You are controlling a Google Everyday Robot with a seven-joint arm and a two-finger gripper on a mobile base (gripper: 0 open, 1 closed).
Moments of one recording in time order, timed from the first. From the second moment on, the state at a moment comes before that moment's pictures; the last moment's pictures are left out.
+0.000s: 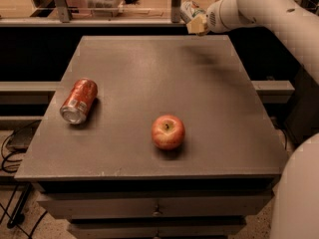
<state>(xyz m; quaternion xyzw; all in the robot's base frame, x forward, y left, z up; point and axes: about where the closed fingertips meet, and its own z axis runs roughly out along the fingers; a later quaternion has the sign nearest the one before) 0.816 -0.129 0.943 -0.24 0.83 0.09 0.49</state>
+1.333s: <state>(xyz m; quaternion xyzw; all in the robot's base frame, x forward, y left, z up) 0.762 -0.062 0.917 -0.34 0.81 0.10 0.46</state>
